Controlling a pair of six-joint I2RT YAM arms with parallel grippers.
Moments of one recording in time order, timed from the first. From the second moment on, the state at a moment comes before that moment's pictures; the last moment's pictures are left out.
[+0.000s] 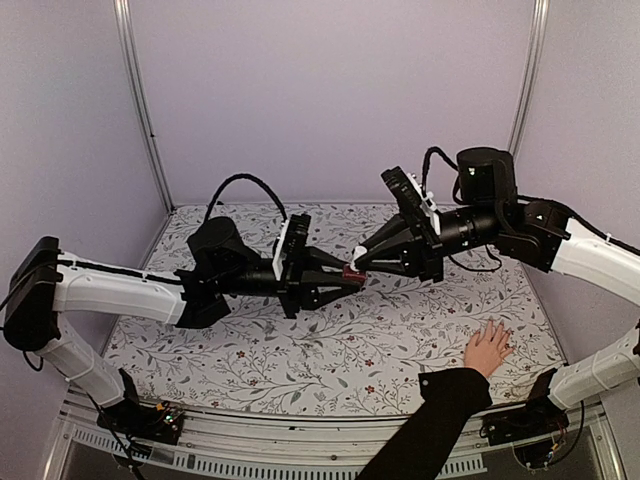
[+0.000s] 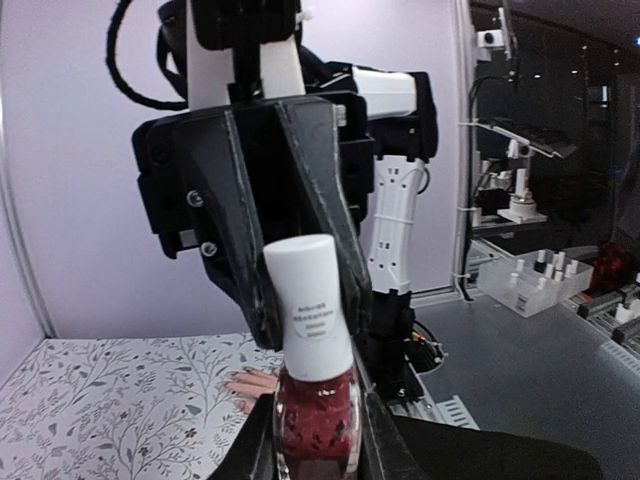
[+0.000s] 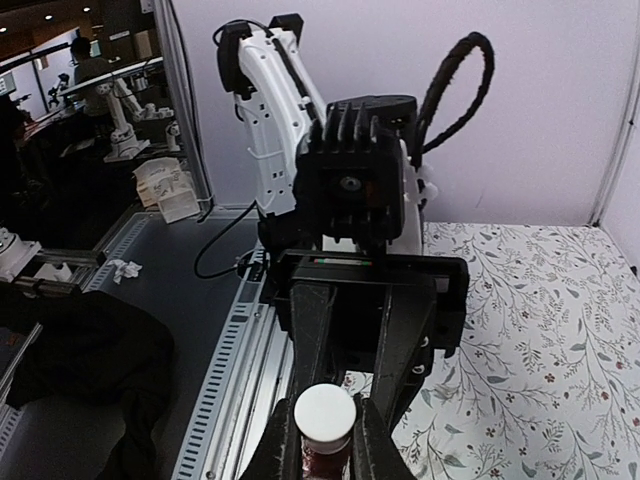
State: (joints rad) left arm -1.00 1.51 0.84 0.86 0.65 -0.05; right arm 0.87 1.27 1.21 -0.24 -0.78 -0.17
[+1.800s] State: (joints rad) left arm -1.05 1.48 0.79 0.83 -0.02 0.13; right arm 0.88 1.28 1.29 -0.22 -0.26 0.09
